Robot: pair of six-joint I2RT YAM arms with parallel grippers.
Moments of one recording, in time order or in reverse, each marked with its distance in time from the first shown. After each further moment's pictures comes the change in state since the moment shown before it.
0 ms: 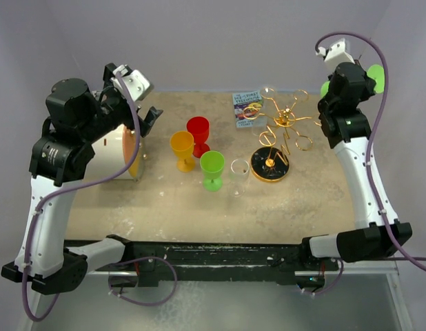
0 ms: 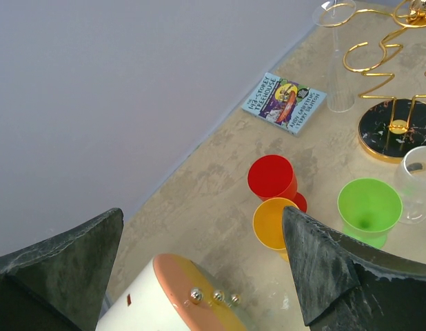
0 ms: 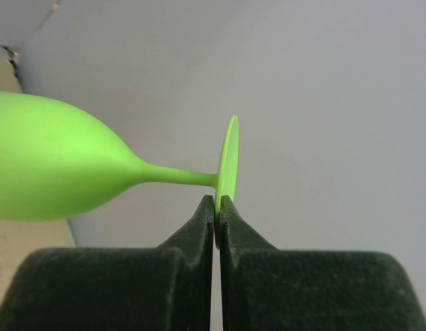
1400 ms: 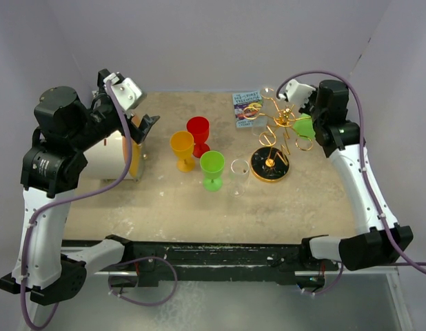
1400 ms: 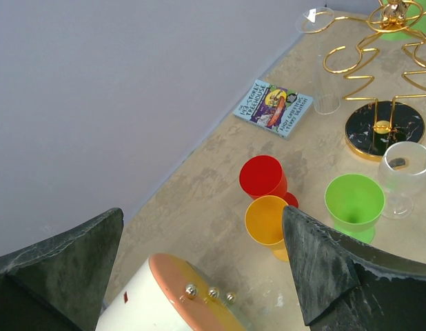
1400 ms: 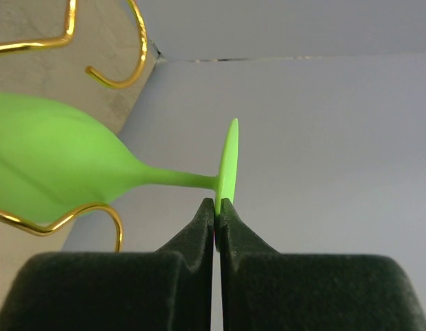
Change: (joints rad) left arm 0.030 -0.060 -0.020 -0.018 0.073 0.000; right arm 0.032 -0.047 -0.160 -0.200 -0.446 -0.326
